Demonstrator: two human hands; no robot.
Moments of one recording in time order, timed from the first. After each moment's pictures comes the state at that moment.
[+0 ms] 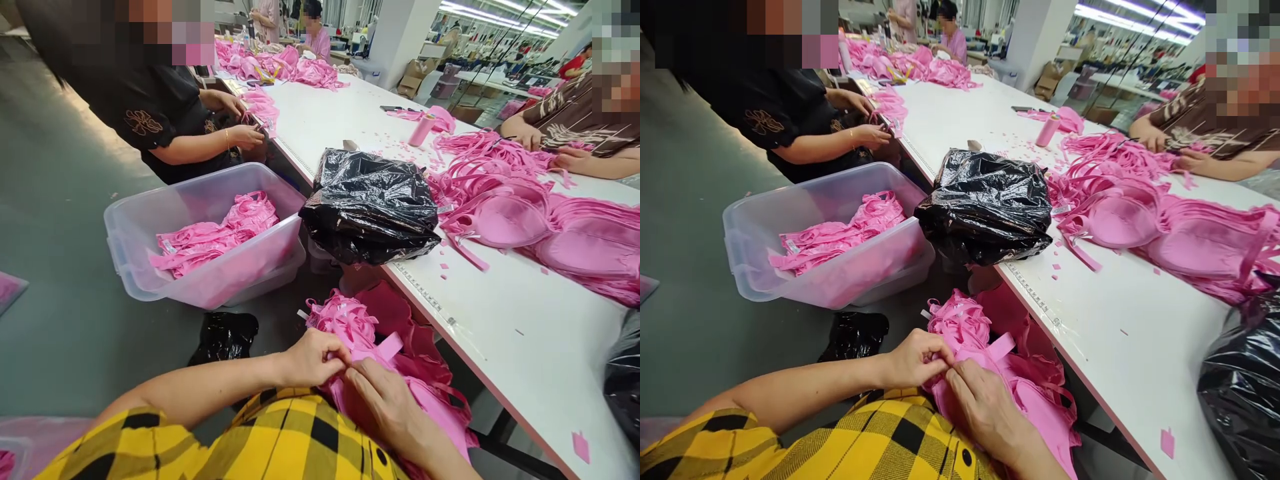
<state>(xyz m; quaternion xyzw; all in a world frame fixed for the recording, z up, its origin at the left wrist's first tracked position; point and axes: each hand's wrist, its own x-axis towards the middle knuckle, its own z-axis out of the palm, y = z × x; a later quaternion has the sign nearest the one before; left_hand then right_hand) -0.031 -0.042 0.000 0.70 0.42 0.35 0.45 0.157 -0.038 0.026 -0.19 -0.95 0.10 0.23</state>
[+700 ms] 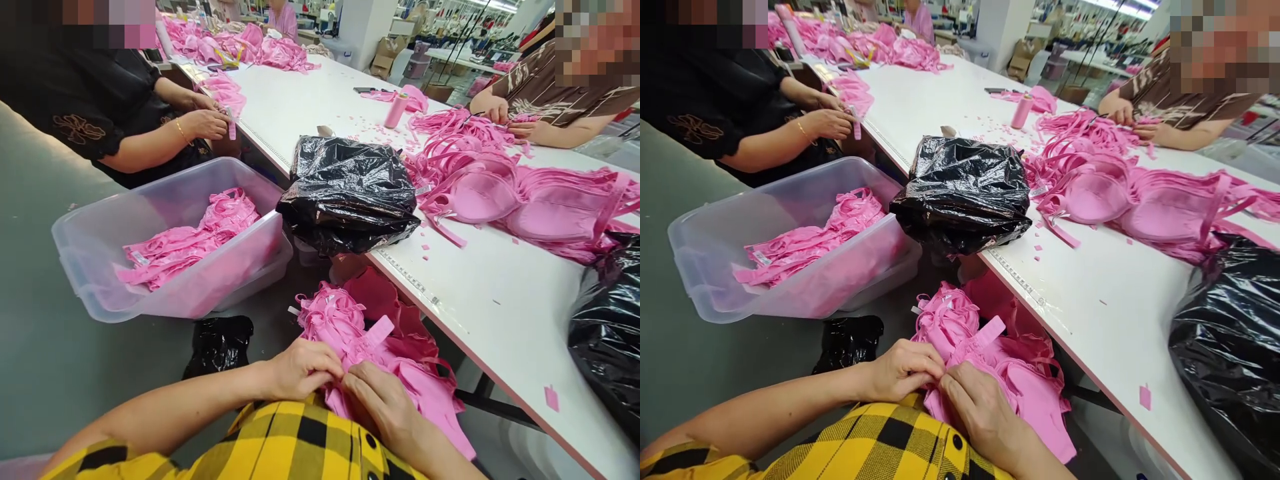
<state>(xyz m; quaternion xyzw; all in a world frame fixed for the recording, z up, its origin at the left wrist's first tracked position) -0.043 -0.045 0.015 0.77 0.29 0.33 0.46 0.159 -0.056 0.030 -0.24 -0.91 0.20 0.27</state>
